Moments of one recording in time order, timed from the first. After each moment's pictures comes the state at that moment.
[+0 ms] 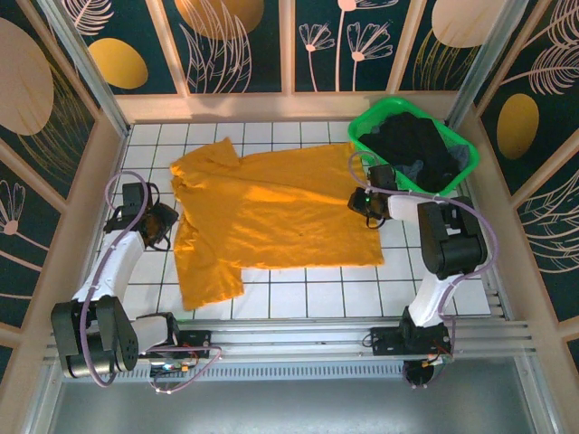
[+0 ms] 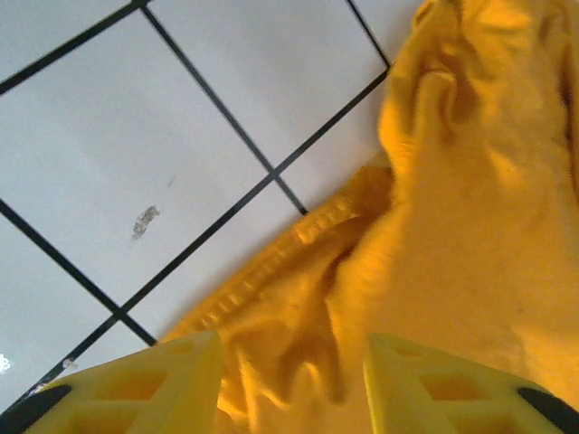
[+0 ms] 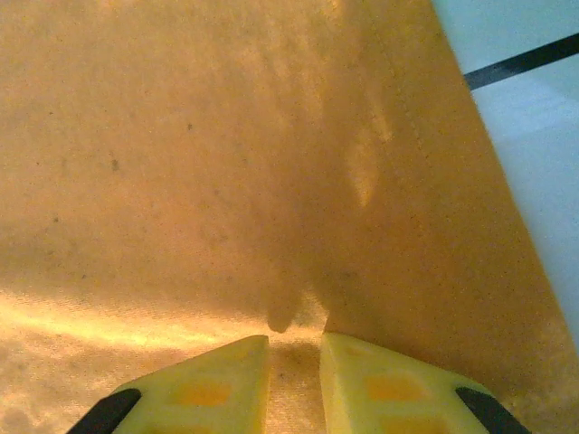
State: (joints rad) left arm 0.11 1.19 0.75 -0.54 0.02 -0.86; right arm 0.21 1.80 0.95 -0.11 -0.17 0.54
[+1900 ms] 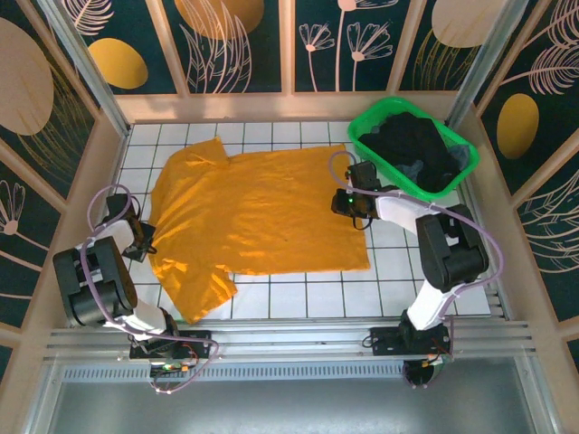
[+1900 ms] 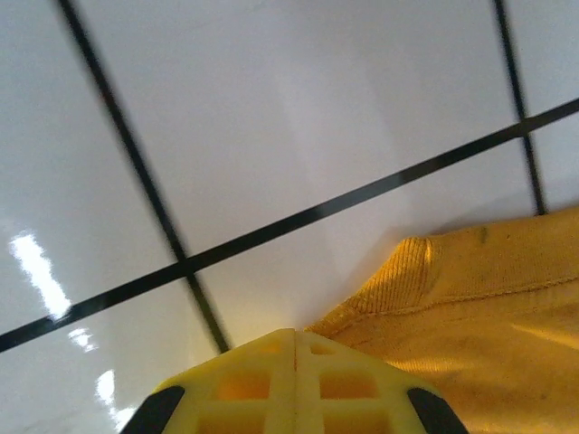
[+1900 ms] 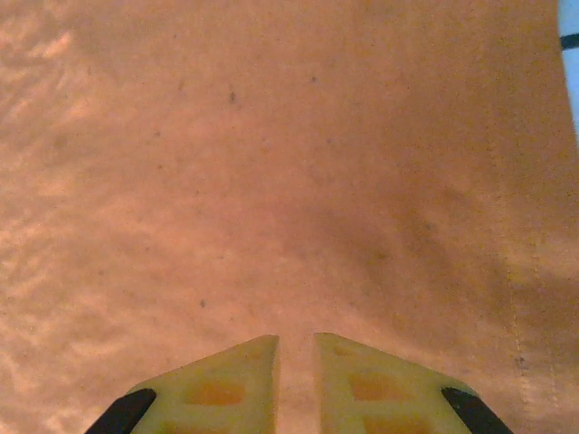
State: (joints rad) left arm 0.36 1.51 0.72 -0.42 -0.08 -0.90; right arm 0.37 1.72 1.00 -0.25 -0.18 0.50
